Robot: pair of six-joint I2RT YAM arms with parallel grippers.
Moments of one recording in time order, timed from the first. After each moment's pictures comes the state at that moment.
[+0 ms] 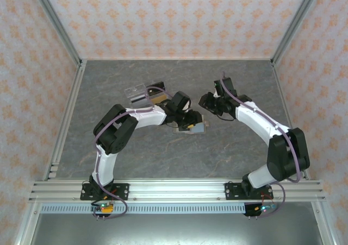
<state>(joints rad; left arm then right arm) -0.69 2.03 1.29 -0.13 0.44 -0.98 0.37 1.50 1.06 -0.46 -0.22 0.78</state>
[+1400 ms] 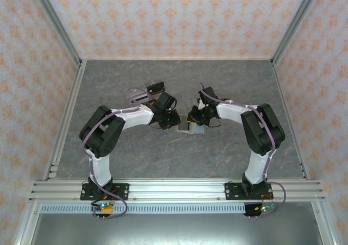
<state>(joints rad) -0.58 1.90 1.14 -0.29 0.26 -0.95 0.44 1.84 1.07 -0.35 -0.44 0.72</state>
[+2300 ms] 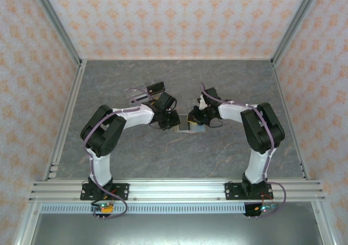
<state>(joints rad) -0.58 1.92 1.15 -0.31 0.27 -0.96 0.41 1.86 1.03 -0.27 -0.54 0.66</state>
